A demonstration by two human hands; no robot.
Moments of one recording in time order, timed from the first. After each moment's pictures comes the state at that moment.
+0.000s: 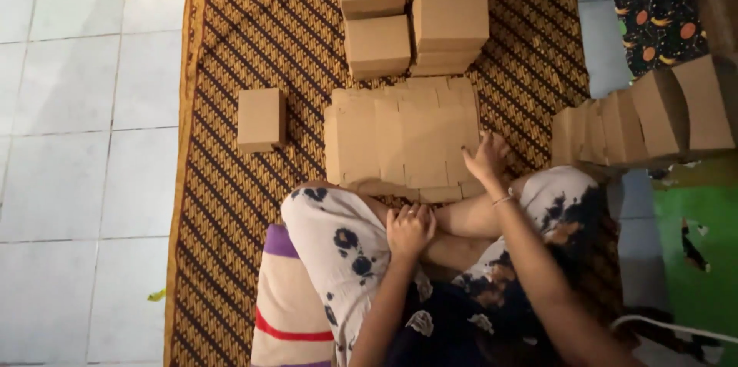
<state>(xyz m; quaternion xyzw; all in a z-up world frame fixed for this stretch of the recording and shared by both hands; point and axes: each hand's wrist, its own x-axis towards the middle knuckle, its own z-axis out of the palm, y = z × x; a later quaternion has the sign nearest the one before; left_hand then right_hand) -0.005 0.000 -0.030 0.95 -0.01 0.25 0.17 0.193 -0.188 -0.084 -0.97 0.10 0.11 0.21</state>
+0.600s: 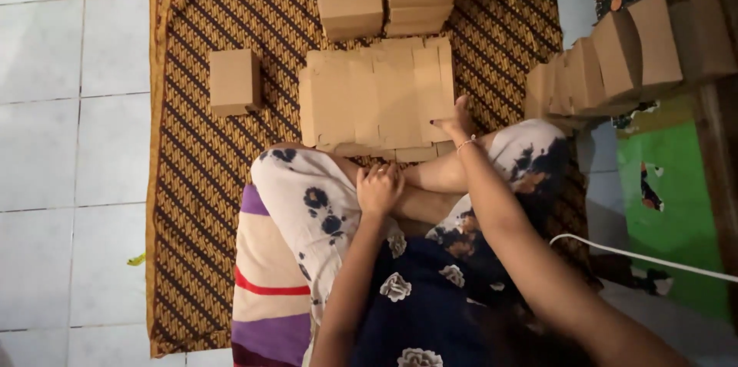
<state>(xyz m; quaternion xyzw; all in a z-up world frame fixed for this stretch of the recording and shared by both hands) -0.015 0.009 -0.028 0.96 -0.02 0.23 0.13 0.212 -0.207 -0.164 -0.90 0.17 0.15 0.37</state>
